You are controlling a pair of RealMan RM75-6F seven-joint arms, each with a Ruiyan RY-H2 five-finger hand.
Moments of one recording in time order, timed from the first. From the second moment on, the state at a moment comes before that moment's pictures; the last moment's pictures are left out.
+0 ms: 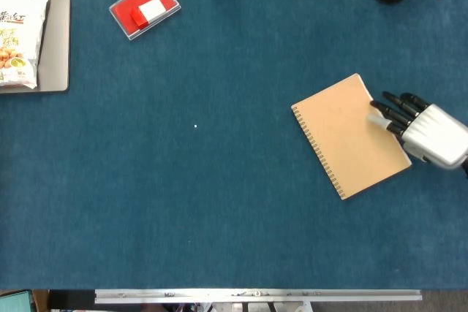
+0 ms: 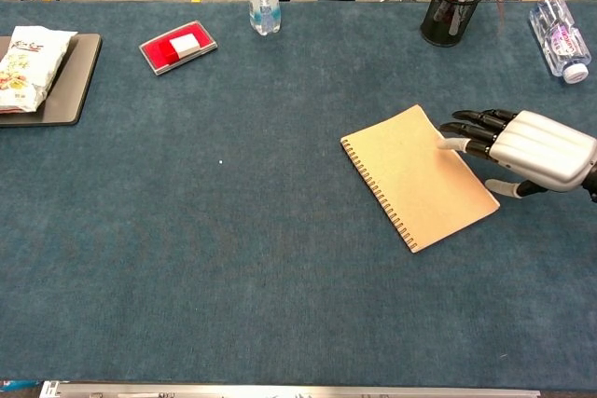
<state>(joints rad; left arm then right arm) -0.11 -1.22 -0.08 -1.37 1.41 1.46 0.10 0.42 -1.83 -0.28 -0.17 -1.88 1.51 0.41</state>
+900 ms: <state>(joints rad) -0.11 -1.21 -0.08 -1.37 1.41 1.46 0.10 0.42 -1.87 -0.27 -0.16 -1.87 1.55 0.46</state>
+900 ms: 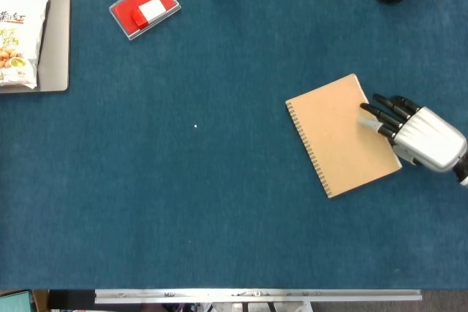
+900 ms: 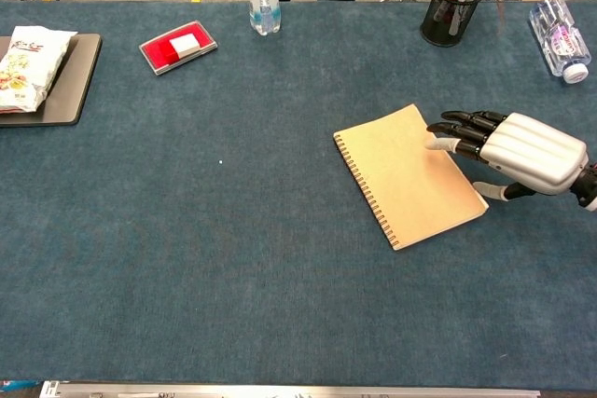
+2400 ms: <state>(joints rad) -0.10 -1.21 -0.08 -1.39 1.41 1.46 0.10 0.43 -1.93 -0.25 -0.17 -1.84 1.61 0.54</state>
